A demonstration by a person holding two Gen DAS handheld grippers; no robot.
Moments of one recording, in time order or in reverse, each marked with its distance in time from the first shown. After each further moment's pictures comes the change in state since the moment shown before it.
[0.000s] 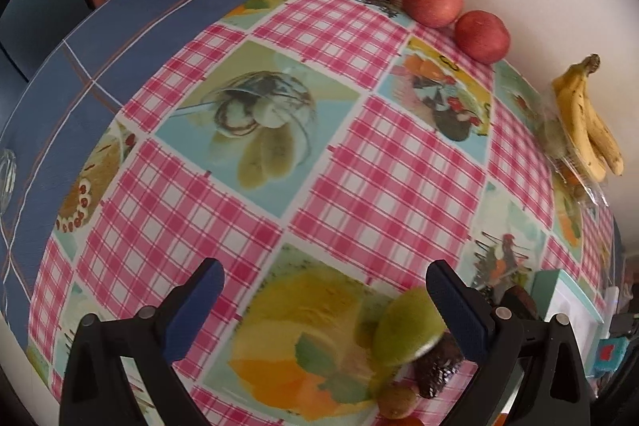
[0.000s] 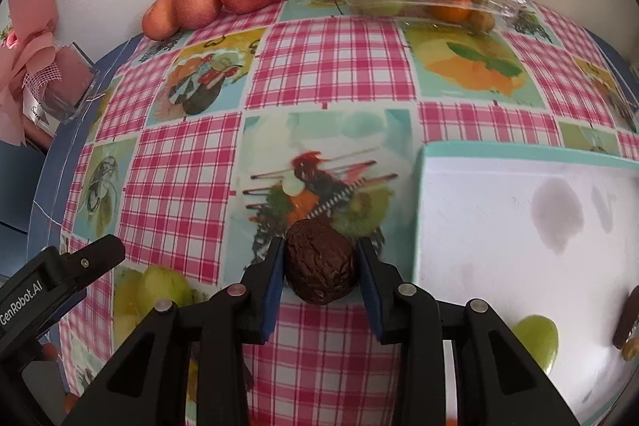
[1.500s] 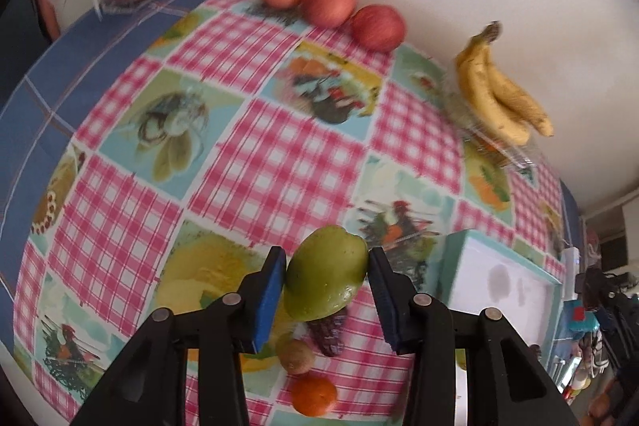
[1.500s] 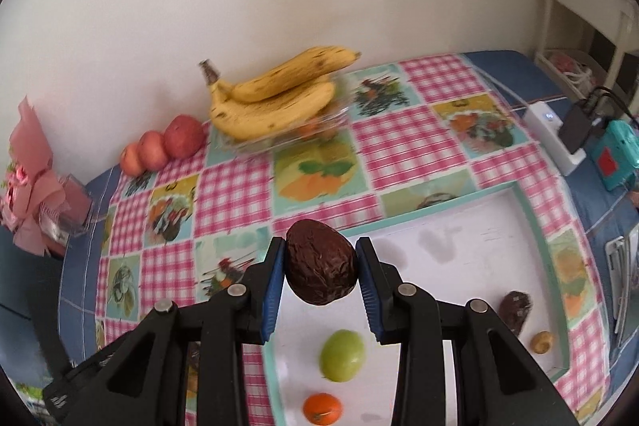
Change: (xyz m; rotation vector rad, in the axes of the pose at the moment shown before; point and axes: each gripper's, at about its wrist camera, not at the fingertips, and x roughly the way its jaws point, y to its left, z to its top) left arm -0.050 -0.060 -0.023 0.140 -0.034 -0.166; right arm -0.145 -0.113 0.012 0.249 -0.267 -0.062
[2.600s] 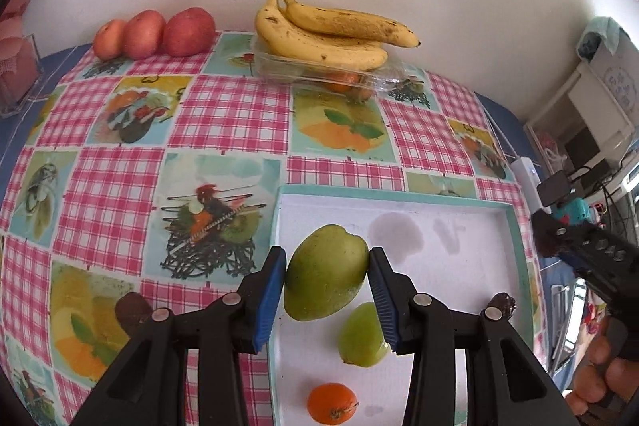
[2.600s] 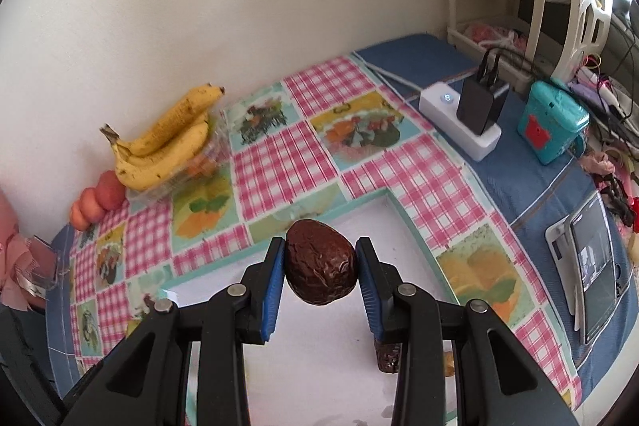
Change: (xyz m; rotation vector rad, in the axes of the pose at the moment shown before) left arm 0.029 -0.146 -0.052 0.364 -0.021 -0.120; right arm -0.003 -0.114 0.011 0.164 -0.005 -0.112
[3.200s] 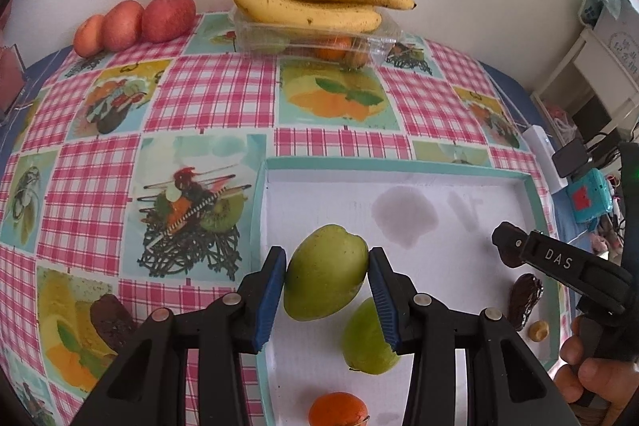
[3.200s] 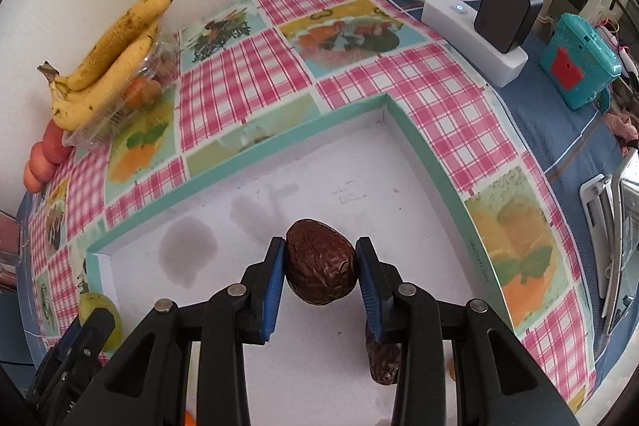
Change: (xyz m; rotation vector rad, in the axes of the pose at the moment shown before) left arm 0.032 -0.007 -0.010 0.053 0.062 0.022; right arm 0.078 -0.010 -0.029 -0.016 0.197 -0.076
